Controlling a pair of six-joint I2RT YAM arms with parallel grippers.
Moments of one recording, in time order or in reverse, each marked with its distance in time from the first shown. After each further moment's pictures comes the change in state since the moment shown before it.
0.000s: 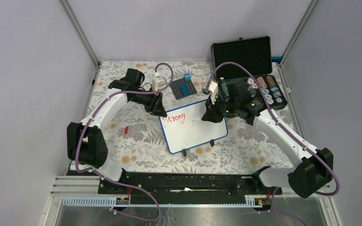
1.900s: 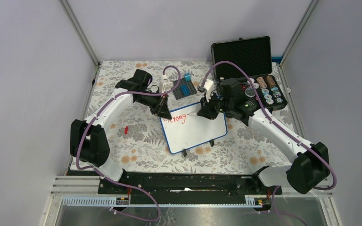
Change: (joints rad) left arm -0.083 0.028 0.019 -0.011 0.006 -0.028; right arm 0.037 0.047 -0.026 0.176 0.108 0.053
